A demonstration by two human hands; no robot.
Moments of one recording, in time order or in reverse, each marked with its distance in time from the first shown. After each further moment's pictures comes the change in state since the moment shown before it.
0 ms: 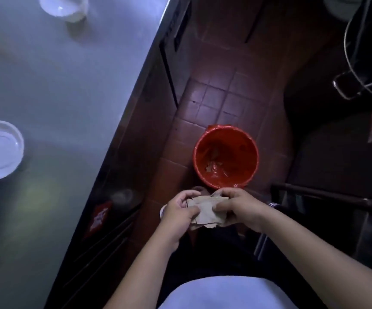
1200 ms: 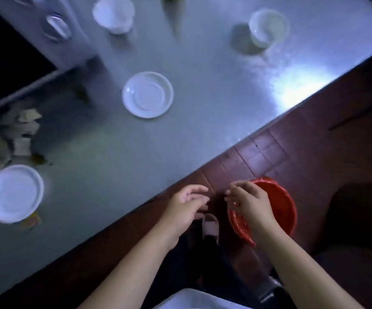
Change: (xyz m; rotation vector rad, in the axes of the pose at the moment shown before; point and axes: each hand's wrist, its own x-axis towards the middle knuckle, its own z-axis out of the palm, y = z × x) left_hand -0.067 -0.003 -0.151 -0.454 0.219 0.210; right_hand 0.021 -0.074 0.188 -0.295 0.192 -0.370
